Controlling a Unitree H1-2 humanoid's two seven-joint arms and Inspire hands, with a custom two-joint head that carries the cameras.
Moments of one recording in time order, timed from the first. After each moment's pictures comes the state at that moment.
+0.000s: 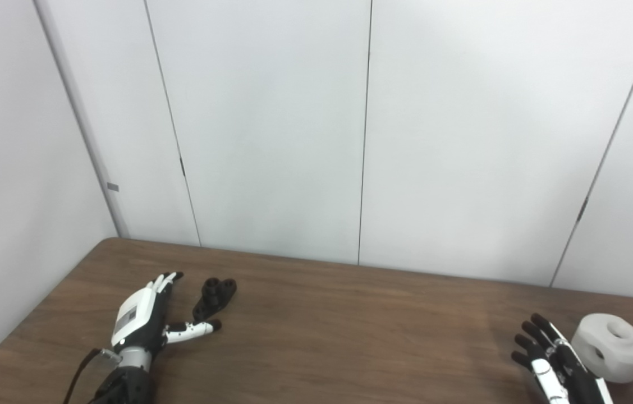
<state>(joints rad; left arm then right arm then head) -0.34 0.45 0.01 0.46 0.49 0.09 0.24 -0.14 -0.05 -0.07 0.05 0.12 -0.08 -0.01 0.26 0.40</state>
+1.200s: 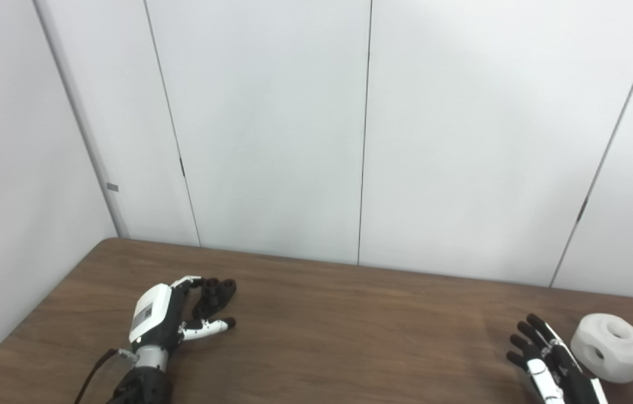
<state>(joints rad) -0.36 0.42 -0.03 0.50 0.49 -0.02 0.34 -0.14 -0.04 -0.07 0.04 0.12 -0.07 -0.01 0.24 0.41</state>
